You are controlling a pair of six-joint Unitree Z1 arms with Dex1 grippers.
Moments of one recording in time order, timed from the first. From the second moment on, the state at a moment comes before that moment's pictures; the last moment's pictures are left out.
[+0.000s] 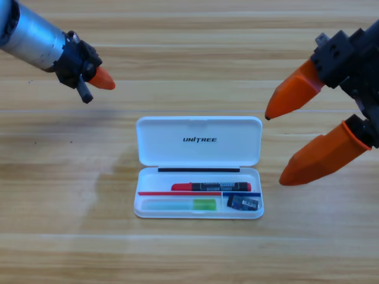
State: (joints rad) arm 0 -0.32 1.91 -1.19 0.18 -0.22 0.67; arm 1 0.85 1.60 -1.52 0.95 0.49 -0.56
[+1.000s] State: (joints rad) arm 0 -0.49 1.98 -1.25 0.29 -0.26 0.66; arm 1 0.85 1.60 -1.52 0.95 0.49 -0.55
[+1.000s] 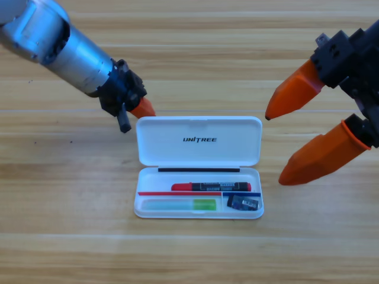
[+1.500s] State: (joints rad) arm 0 -0.55 1.98 -1.29 0.35 -0.27 0.66; arm 1 0.85 1.60 -1.52 0.95 0.49 -0.53
